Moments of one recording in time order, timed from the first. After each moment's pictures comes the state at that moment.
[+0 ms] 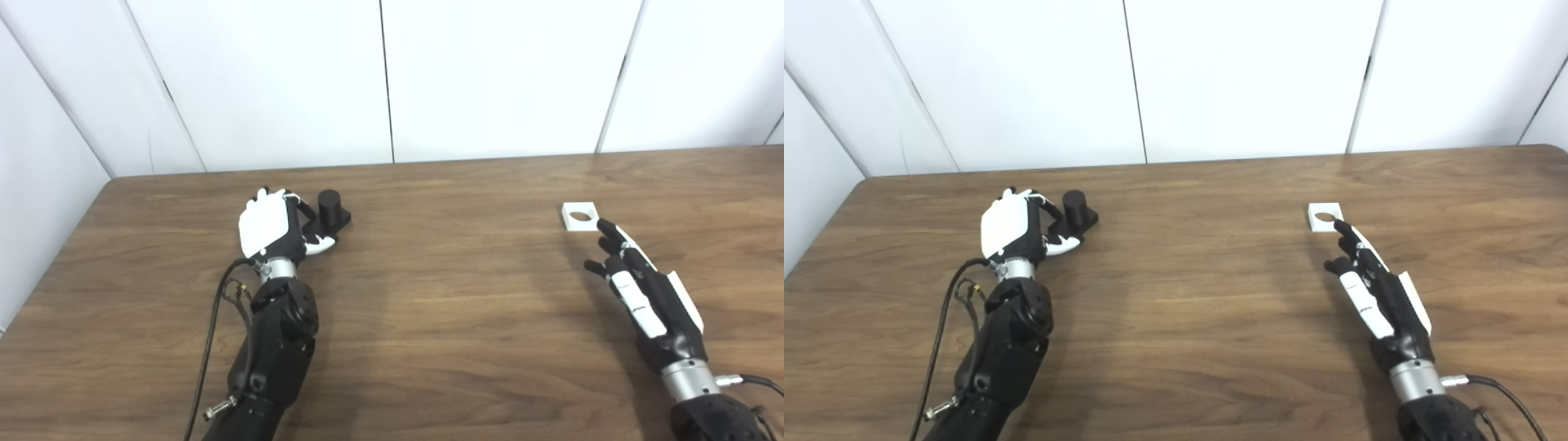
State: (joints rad) left arm -0.47 0.13 -0.15 0.40 0.87 0.44 0.27; right arm 0.01 -0.19 -0.09 -0.10 0.10 -0.04 0.12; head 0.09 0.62
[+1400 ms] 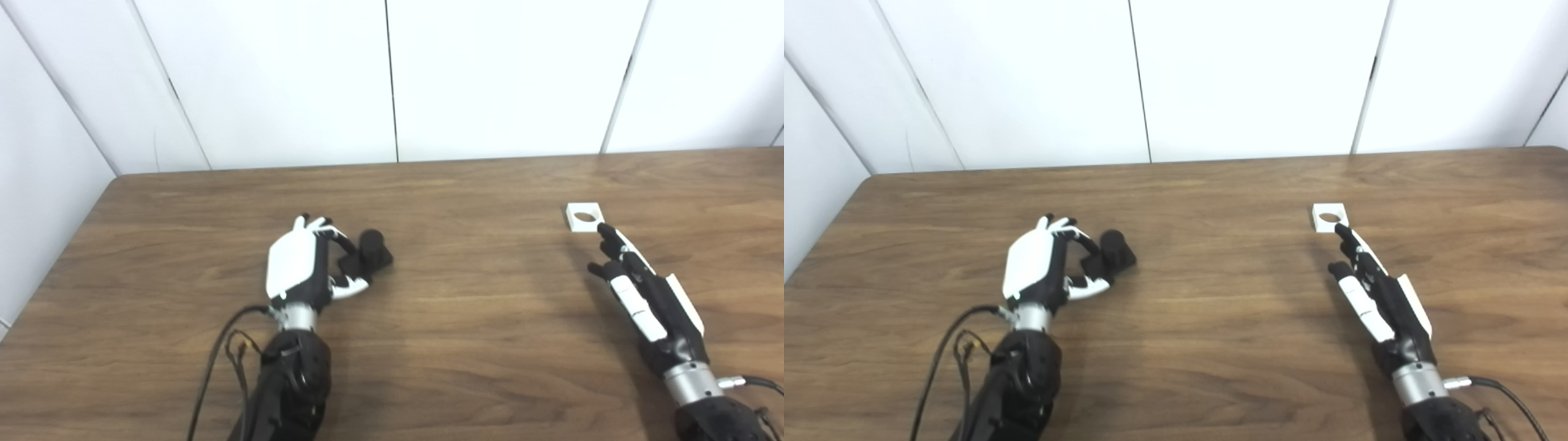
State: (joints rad) left arm -0.22 0.13 -0.32 -0.02 0.84 0.45 0.14; right arm 0.01 -0.21 -0.08 -0.10 0.09 -0.02 0.12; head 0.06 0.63
